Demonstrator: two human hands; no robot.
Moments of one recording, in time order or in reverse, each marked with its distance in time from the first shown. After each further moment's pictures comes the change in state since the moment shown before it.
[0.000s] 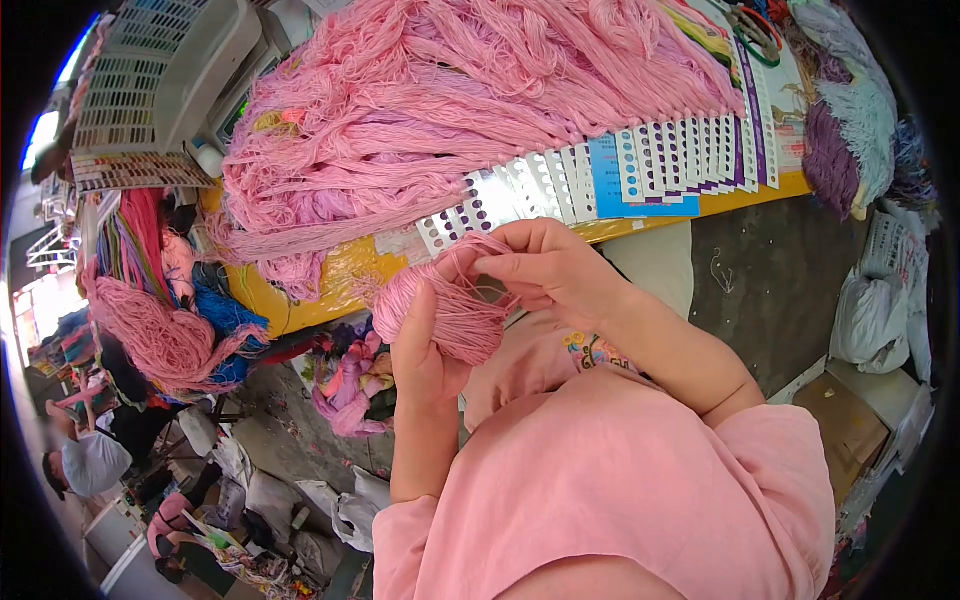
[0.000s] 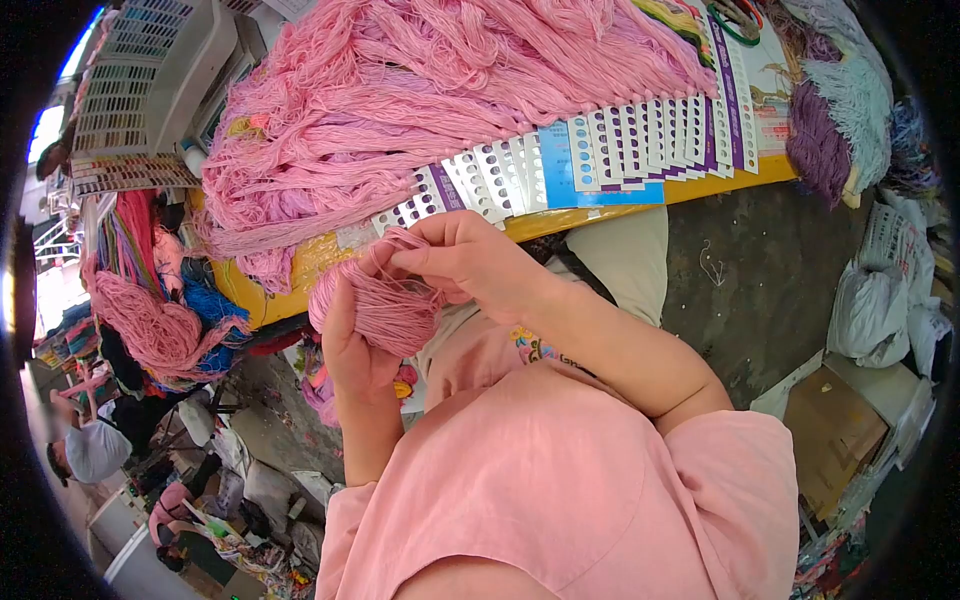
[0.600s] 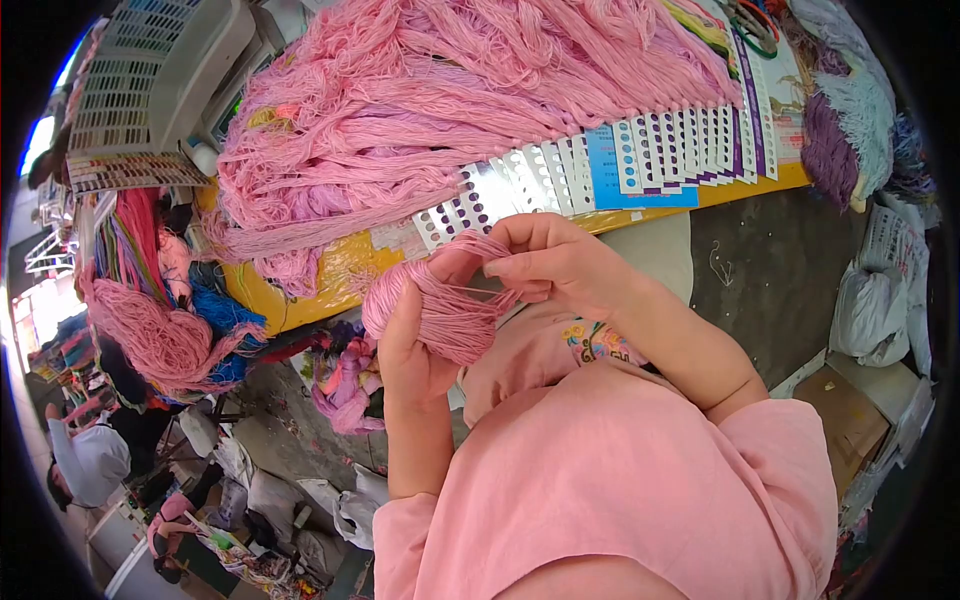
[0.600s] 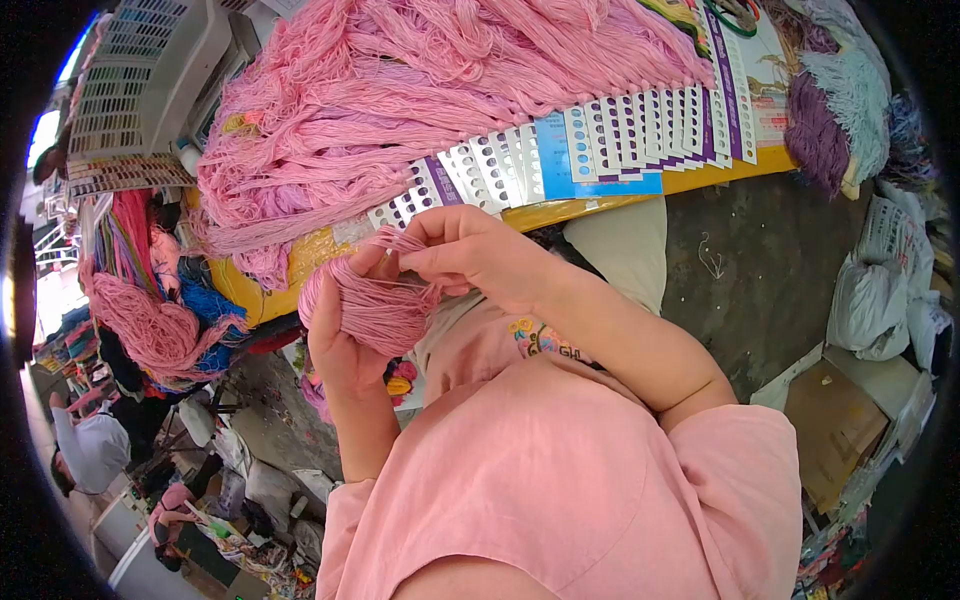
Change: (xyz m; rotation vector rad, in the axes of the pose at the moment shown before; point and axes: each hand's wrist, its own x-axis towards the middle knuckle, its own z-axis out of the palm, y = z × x) left_hand -0.002 0.006 -0.009 -0.067 -0.173 -0.024; right_hand -0.005 -0.002 -0.012 -0.117 -0.153 -0.056
